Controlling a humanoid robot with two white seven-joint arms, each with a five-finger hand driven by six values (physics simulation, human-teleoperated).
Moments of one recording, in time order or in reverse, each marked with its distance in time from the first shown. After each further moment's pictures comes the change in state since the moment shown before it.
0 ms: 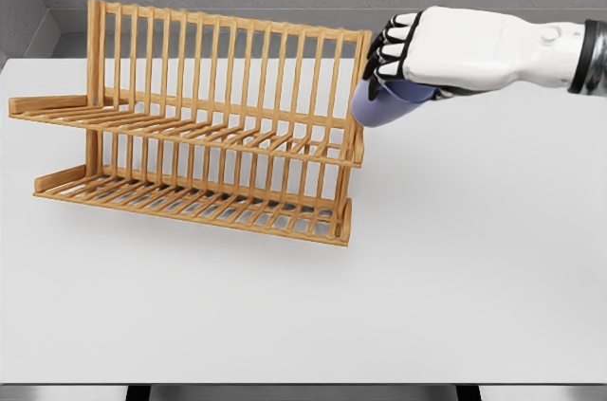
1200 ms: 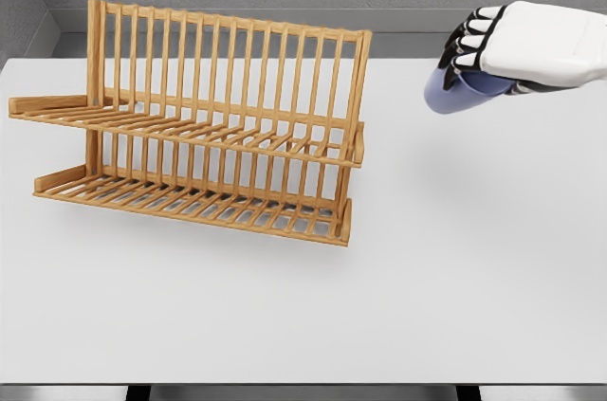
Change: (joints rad) left arm 0.002 0.000 0.000 0.000 0.000 0.000 0.000; right arm 0.110 -0.157 -0.129 0.001 0.027 0.000 0.000
